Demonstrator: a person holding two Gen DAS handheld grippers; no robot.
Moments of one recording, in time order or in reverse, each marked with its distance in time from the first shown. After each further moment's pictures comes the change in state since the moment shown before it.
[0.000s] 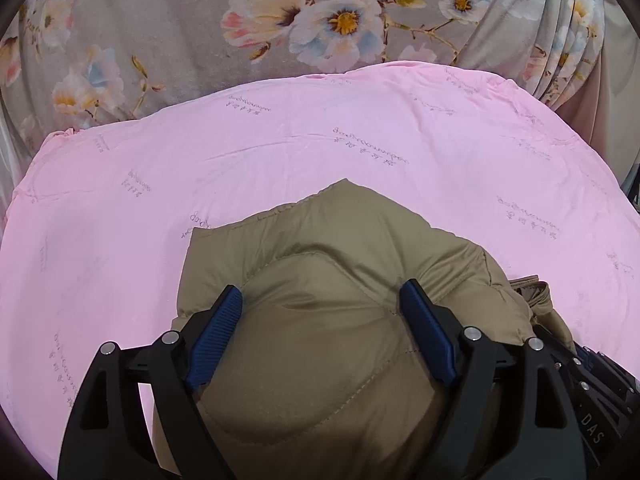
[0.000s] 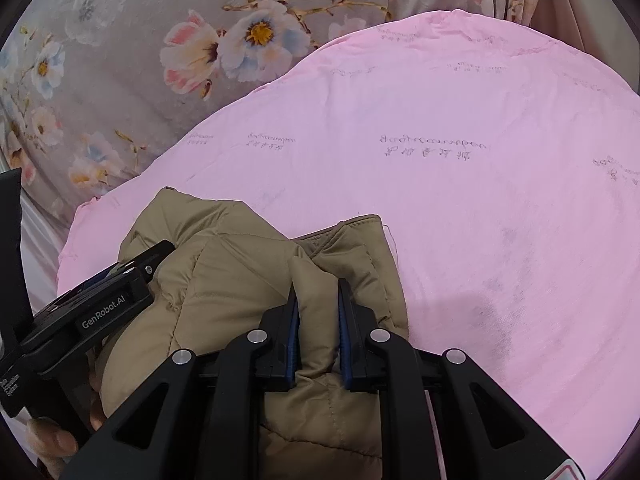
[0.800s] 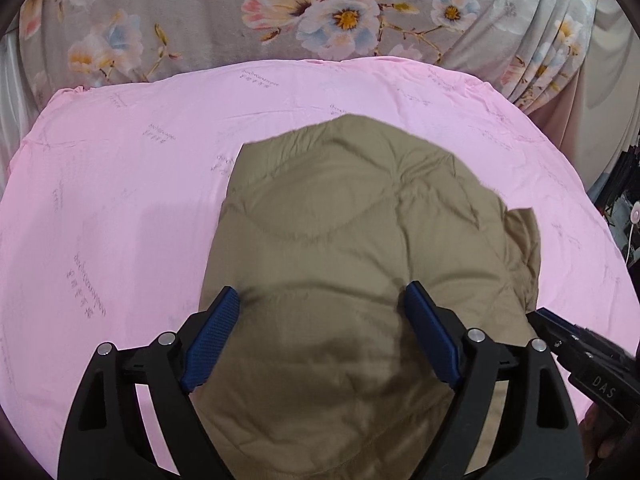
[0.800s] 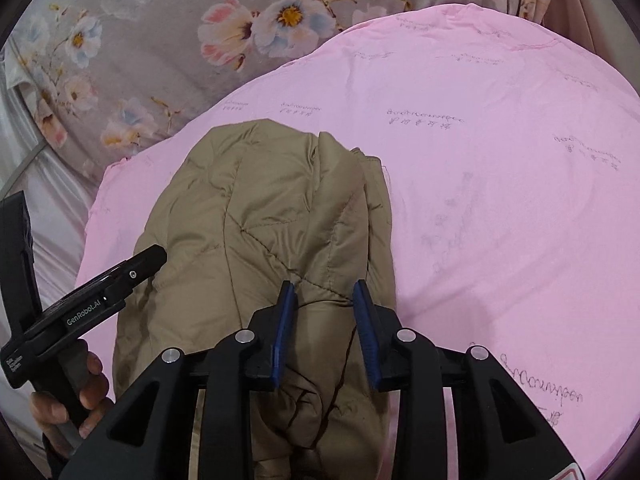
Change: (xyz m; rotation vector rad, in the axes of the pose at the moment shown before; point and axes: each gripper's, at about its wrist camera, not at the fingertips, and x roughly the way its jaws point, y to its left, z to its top) left arm -0.085 0.027 -0.060 -0.074 0.057 -0.094; right arm -0.082 0.003 -0.045 -0.088 0.104 0.038
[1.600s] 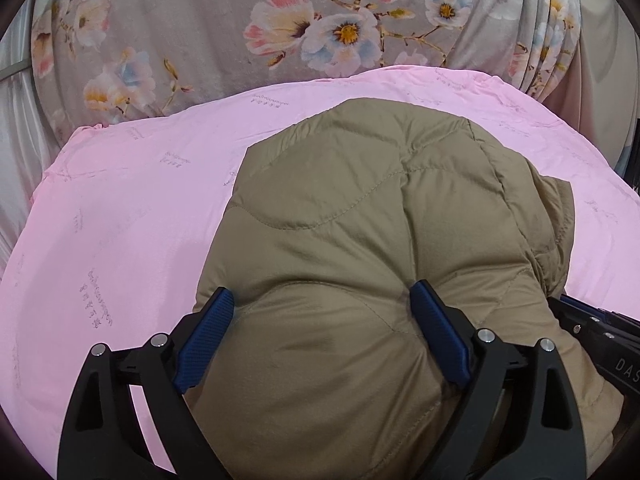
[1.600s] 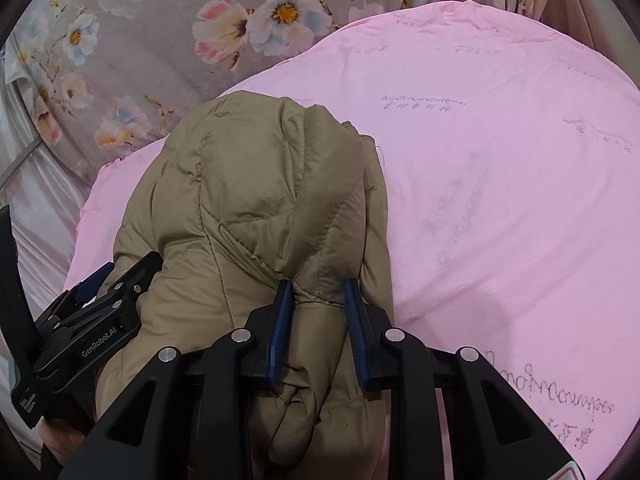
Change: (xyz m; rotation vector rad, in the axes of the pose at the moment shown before) left arm 0.021 -0.017 -0.025 0.094 -0.124 0.132; right arm 0.025 -0.010 -0.016 0.027 -0.032 -0.009
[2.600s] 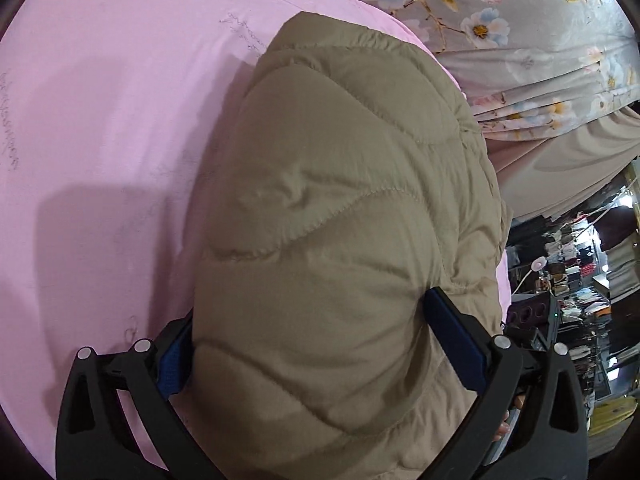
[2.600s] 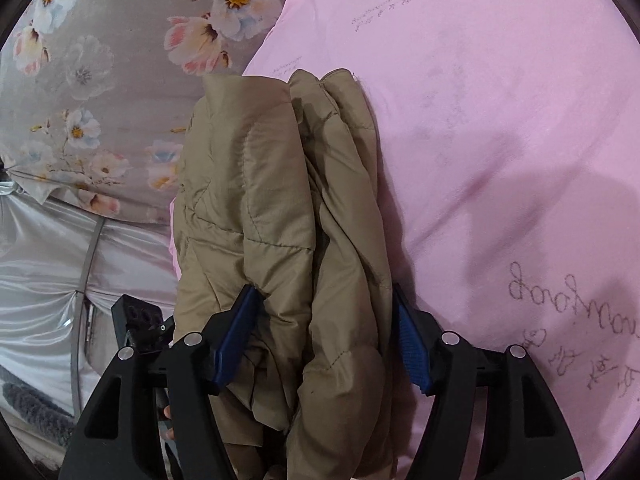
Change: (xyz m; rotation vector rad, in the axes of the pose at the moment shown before) left arm 0.030 0.100 -0.038 -0.456 0.401 -0.613; right arm 0.007 -0.054 -0.017 0.391 0.224 0.416
